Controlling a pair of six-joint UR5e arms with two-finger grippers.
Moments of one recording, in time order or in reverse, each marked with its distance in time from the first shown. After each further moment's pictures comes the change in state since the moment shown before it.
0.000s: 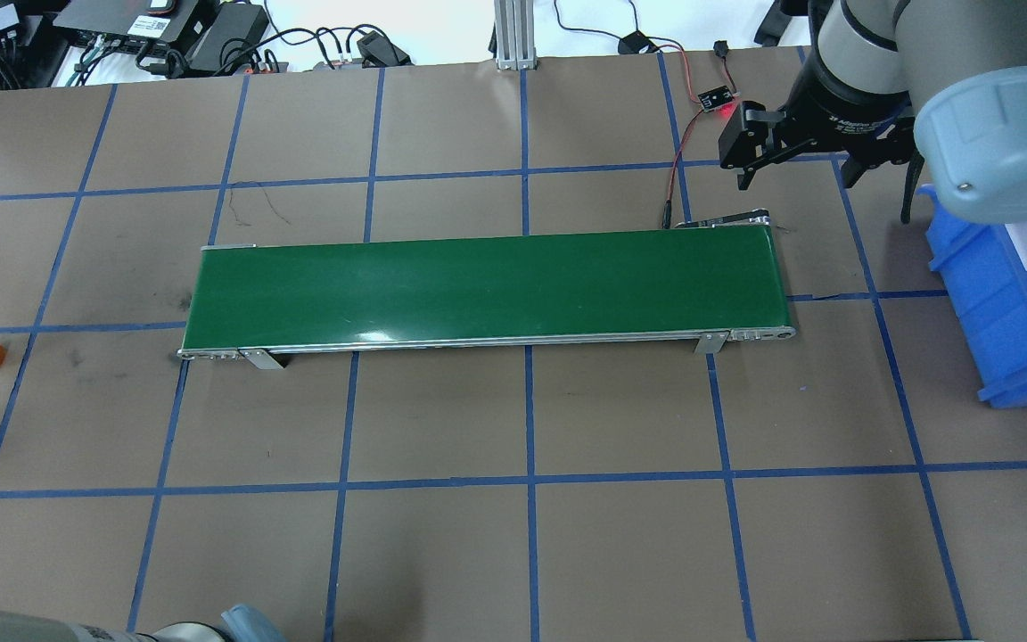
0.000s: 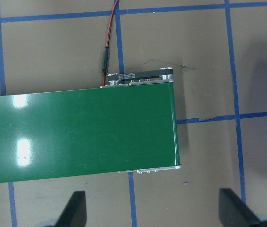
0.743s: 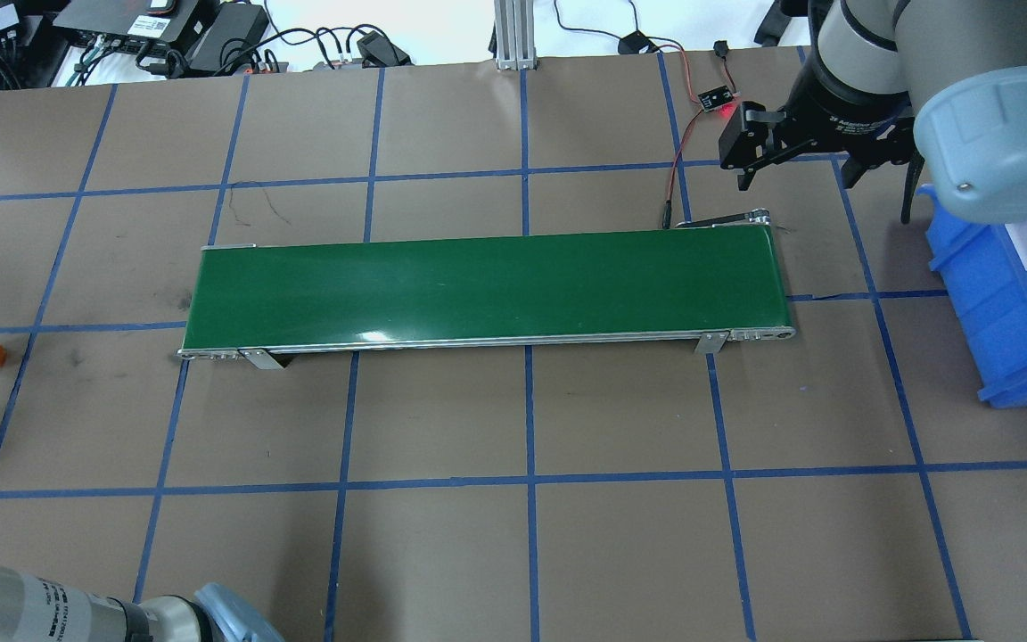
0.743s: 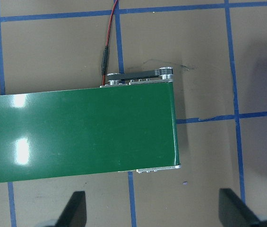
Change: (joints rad) left arm 0.178 -0.181 0.001 0.302 -0.151 0.212; right arm 0.000 0.000 0.000 0.001 -0.001 -0.001
